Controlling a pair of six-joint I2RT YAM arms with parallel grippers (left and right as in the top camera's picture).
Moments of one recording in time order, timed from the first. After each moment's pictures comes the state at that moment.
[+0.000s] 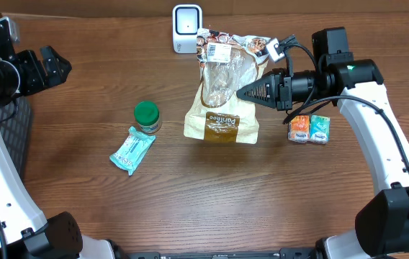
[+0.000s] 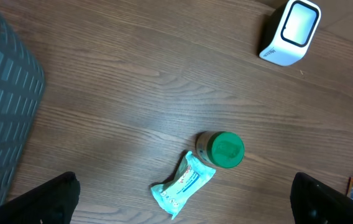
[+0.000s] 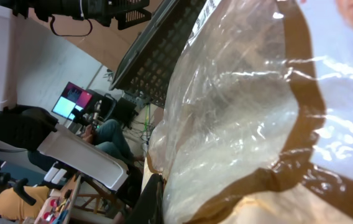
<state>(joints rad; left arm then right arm) 0.39 1.67 2.08 -1.45 0.30 -0.02 0.12 1.69 1.49 -0.95 -1.36 -0.30</state>
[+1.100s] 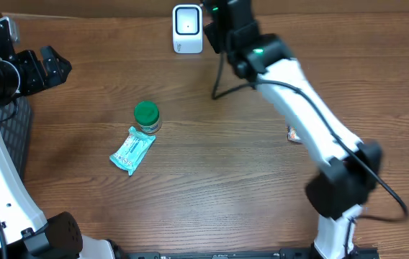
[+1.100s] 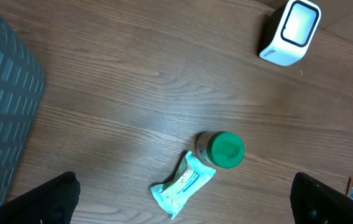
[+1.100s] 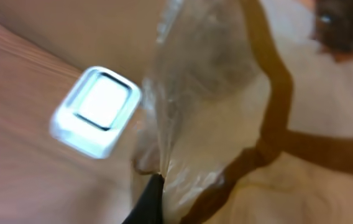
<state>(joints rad) 0.39 1.67 2.08 -1.45 0.30 -0.02 0.52 2.04 1.98 -0.51 0.39 -0.24</state>
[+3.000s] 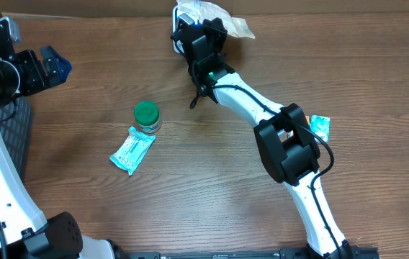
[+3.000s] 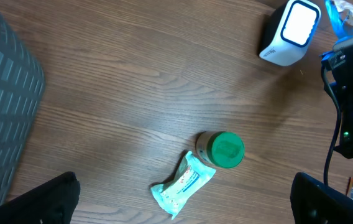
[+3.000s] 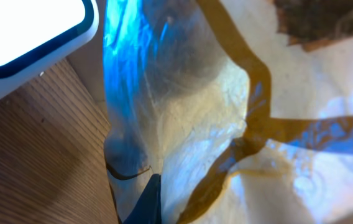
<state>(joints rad) 0.39 1.67 2.08 -1.45 0.30 -0.02 0.57 2.47 1.98 0.11 0.85 -1.06</state>
